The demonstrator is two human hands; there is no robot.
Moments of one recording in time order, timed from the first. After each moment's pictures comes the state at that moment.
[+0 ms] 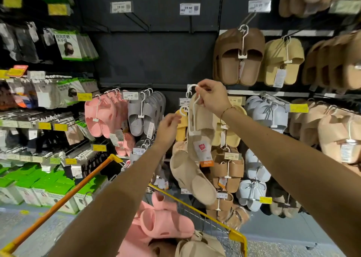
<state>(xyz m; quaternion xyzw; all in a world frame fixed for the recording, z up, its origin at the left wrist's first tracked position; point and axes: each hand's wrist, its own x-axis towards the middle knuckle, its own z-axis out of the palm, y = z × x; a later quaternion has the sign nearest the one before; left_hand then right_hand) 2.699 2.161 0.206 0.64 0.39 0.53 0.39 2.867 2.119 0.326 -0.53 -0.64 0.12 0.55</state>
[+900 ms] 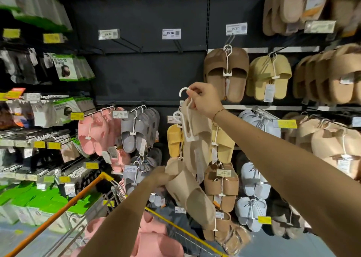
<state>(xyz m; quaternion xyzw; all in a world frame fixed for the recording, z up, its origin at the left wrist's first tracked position) 2.728 2.141 0.153 0.62 0.58 0.21 0.48 2.922 2.126 0.373 -0.50 -0.66 0.07 0.55</state>
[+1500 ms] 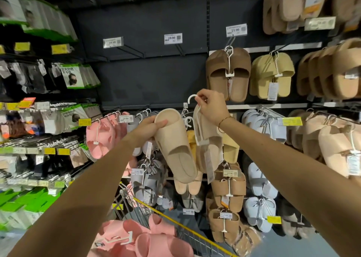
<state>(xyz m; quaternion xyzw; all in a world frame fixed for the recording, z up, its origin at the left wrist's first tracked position) 2.691 2.162 0.315 0.66 0.47 0.39 0.44 2.931 2.122 0.359 -0.54 -0.68 -0.07 0.49</state>
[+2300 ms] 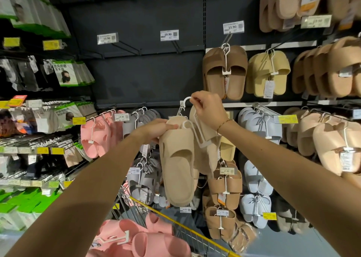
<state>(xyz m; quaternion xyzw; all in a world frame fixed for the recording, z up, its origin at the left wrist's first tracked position) 2.720 2.164 0.317 0.70 0.49 0.25 0.45 2.929 2.114 0.346 -0.48 -0.73 -0.17 0.46</state>
